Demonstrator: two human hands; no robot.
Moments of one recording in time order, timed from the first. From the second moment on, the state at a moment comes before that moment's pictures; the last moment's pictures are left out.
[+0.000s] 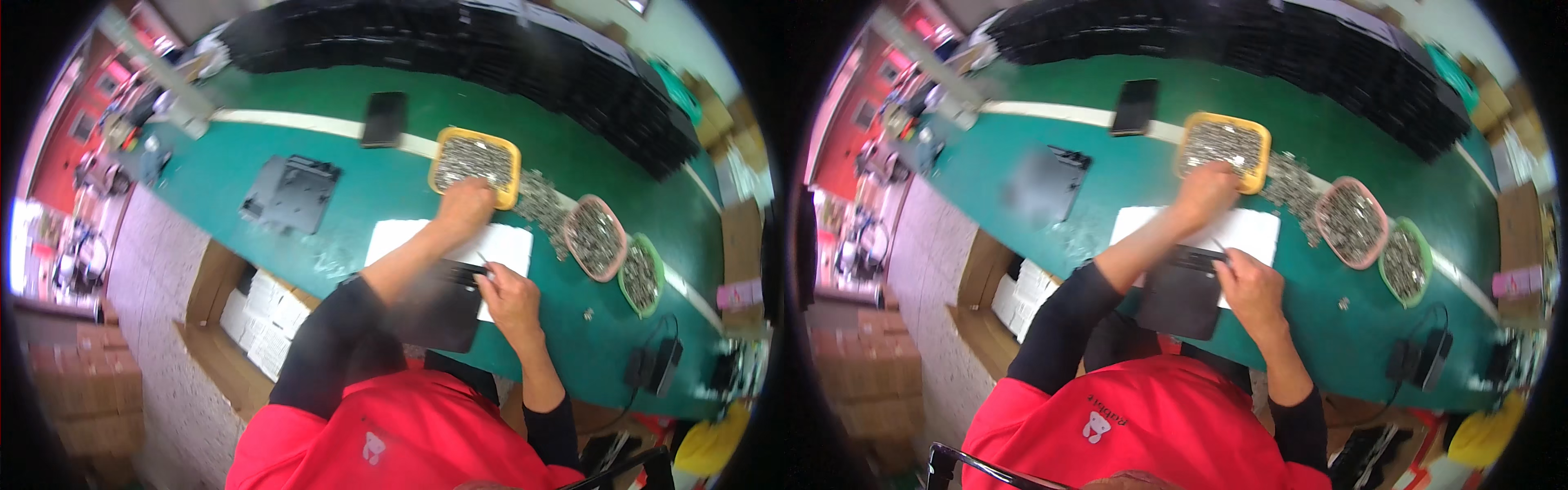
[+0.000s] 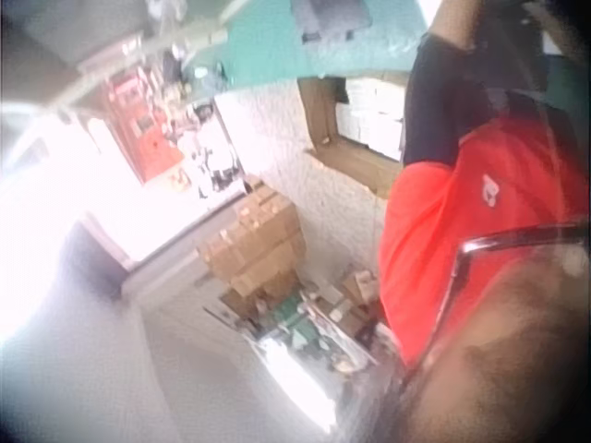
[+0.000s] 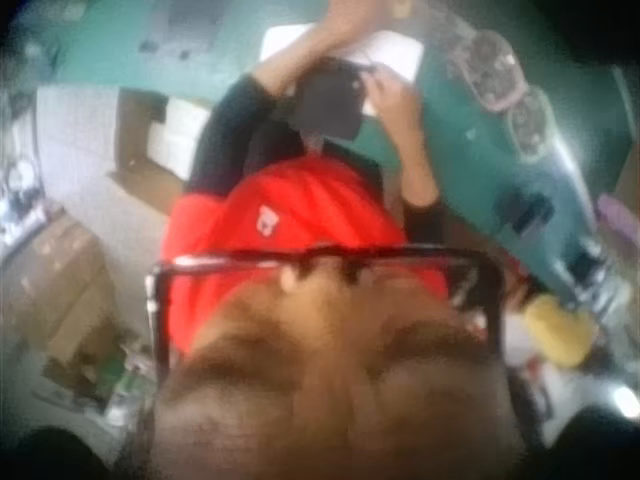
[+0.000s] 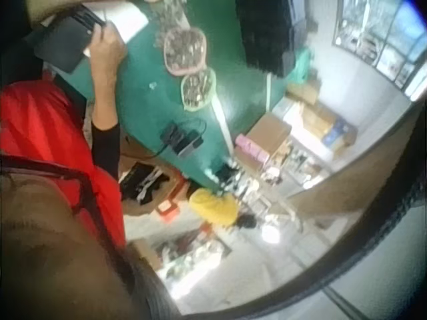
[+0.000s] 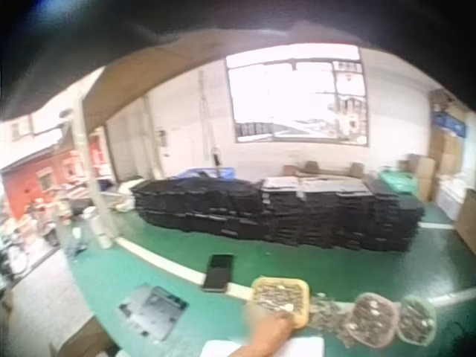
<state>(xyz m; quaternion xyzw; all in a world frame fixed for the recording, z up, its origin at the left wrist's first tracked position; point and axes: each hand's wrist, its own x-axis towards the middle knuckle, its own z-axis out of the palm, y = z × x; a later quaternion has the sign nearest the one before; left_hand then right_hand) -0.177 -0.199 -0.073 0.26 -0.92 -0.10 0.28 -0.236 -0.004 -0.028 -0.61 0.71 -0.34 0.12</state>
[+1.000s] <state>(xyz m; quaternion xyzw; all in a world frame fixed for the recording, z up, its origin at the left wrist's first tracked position) -0.018 -0.117 -0.024 0.41 -0.63 -0.58 0.32 -0.236 0.002 -0.017 -0.38 0.70 -0.50 0.34</state>
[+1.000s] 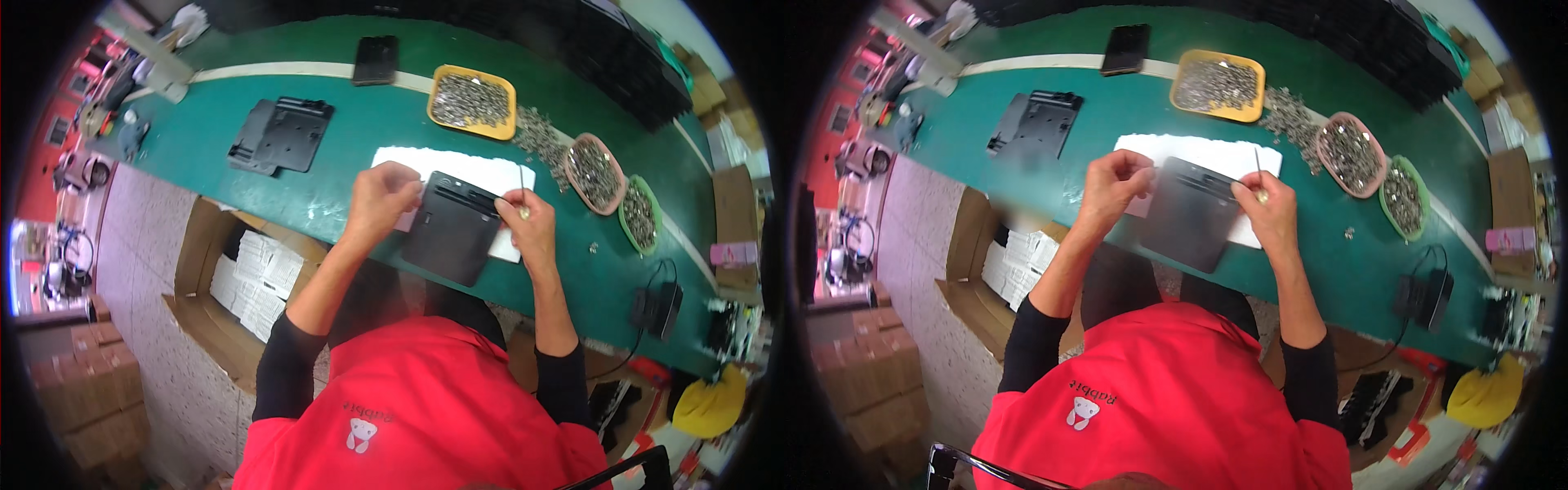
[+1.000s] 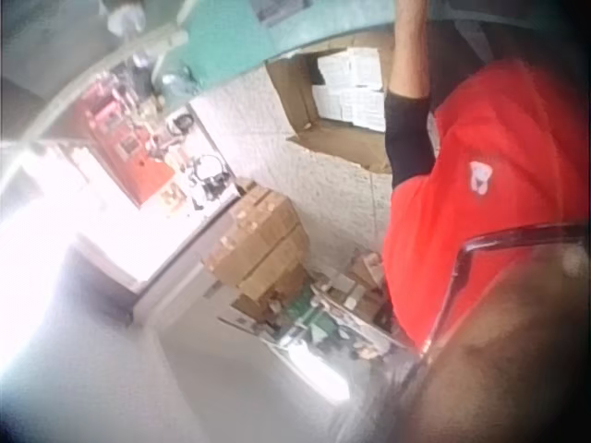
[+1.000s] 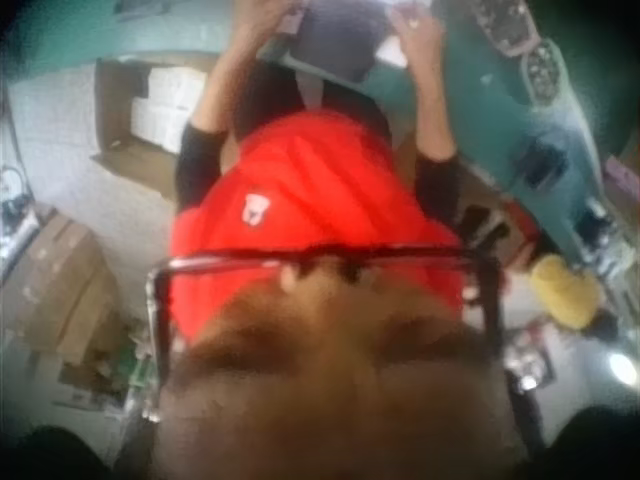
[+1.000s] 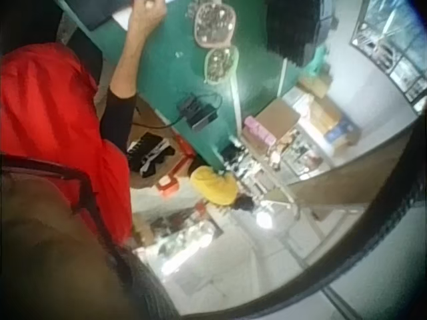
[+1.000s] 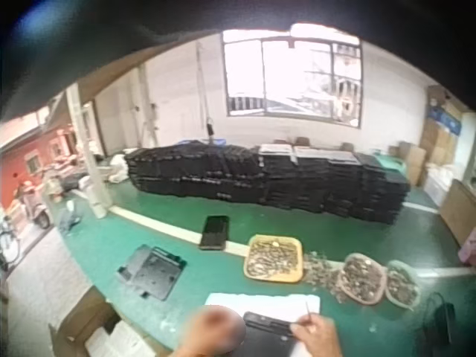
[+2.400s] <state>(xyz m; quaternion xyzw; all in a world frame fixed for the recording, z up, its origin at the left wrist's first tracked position) -0.069 -0.102 -0.005 0.47 -0.85 -0.17 0.18 -0.240 0.009 -0.036 -0.45 0.66 -0.53 0.28</state>
